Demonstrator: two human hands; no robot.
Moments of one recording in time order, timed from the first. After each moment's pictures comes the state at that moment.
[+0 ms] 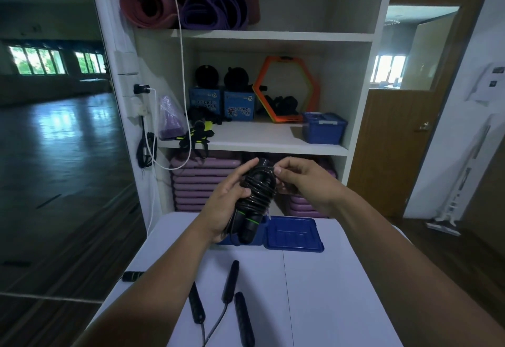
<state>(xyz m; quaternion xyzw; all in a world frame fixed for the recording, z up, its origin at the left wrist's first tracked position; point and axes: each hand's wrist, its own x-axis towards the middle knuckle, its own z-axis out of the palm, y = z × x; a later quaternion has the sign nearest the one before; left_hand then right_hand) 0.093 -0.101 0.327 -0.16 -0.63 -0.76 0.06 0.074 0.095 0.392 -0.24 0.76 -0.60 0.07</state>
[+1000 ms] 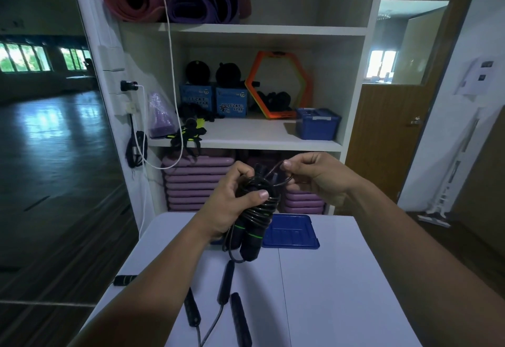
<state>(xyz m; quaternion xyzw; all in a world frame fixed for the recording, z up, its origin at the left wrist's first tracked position) 0.093 -0.093 0.338 -0.24 -0.67 -0.70 0.06 0.056 0.123 0.403 -0.17 0.68 -0.69 0.16</state>
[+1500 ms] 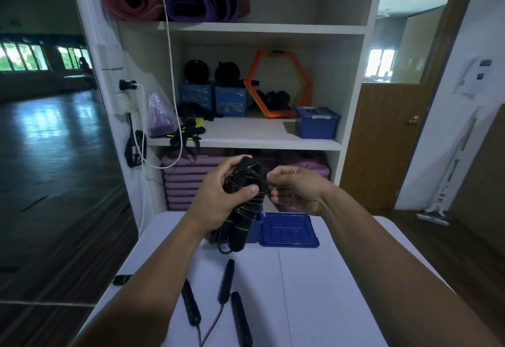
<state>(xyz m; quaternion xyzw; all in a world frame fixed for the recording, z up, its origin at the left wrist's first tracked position) 0.094 -0.107 0.343 -0.23 -0.75 -0.59 0.19 0.055 0.086 0.380 -0.11 0.66 -0.71 0.22</state>
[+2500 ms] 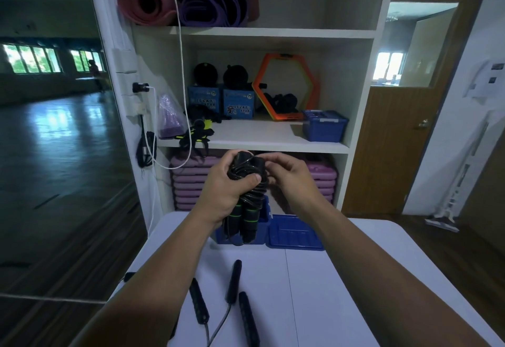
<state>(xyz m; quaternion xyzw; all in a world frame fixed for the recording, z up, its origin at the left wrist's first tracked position) 0.097 -0.109 0.359 -0.19 -0.68 -0.68 0.19 0.064 0.047 0.373 -0.23 0.67 -0.71 -0.02</state>
